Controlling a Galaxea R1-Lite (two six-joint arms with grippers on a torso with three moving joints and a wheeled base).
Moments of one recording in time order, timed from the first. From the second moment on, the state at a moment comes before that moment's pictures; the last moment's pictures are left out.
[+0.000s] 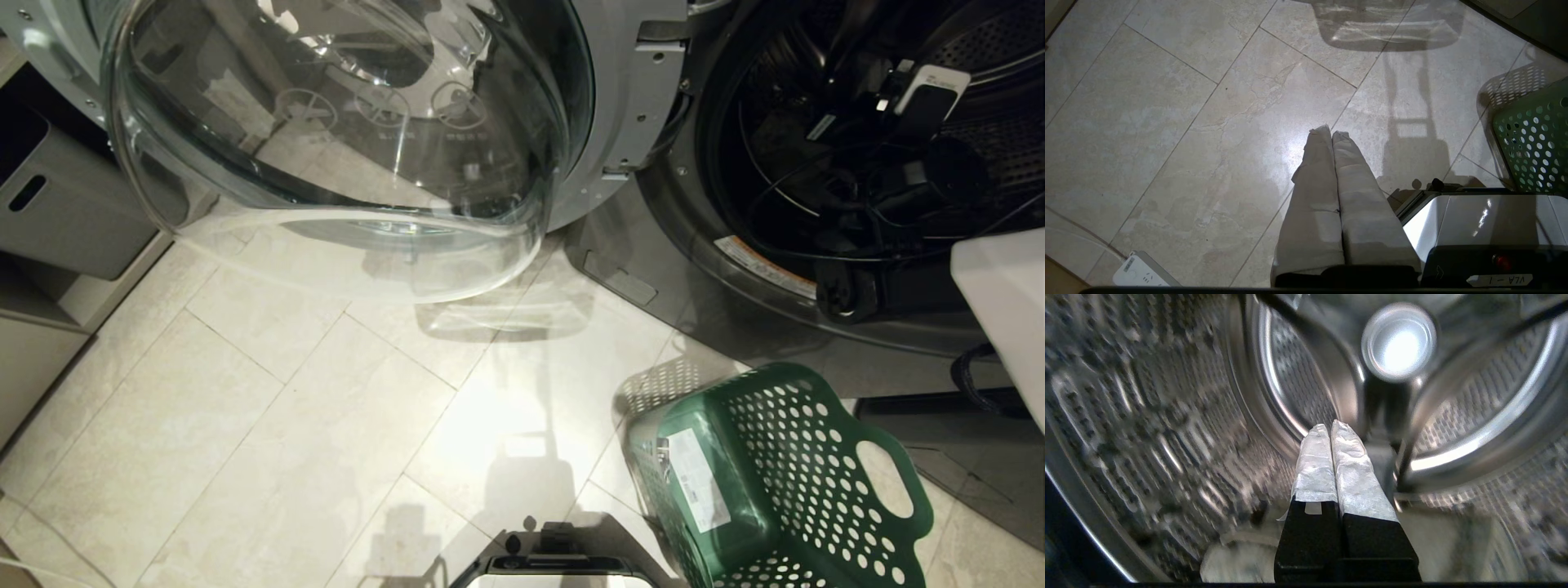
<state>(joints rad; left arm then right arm) 0.00 0.00 0.00 0.00 0.00 0.02 0.07 2.27 -1.71 -1.52 -0.39 -0.20</state>
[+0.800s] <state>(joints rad) 0.00 0.00 0.00 0.00 0.00 0.02 0.07 1.73 -0.94 -0.97 -0.25 0.01</state>
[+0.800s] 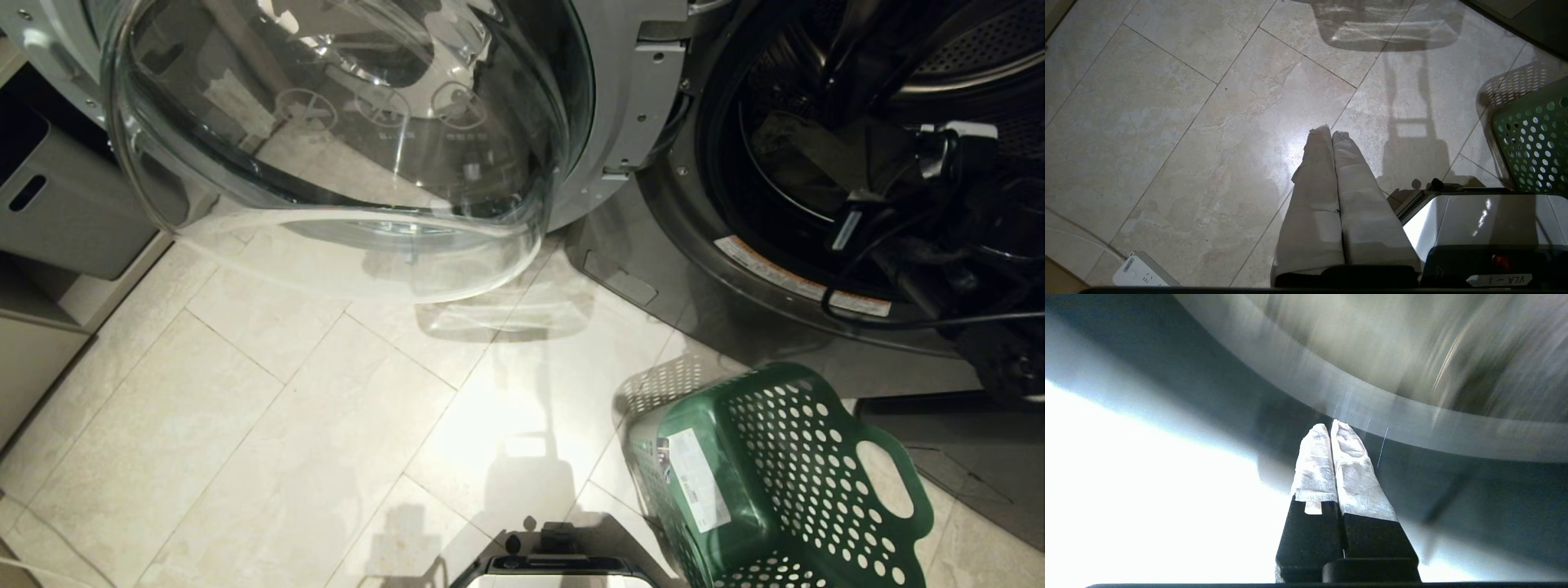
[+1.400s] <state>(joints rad) 0.00 0.00 0.00 0.00 0.00 0.02 0.10 1.07 -0.30 -0.57 0.04 -0.20</state>
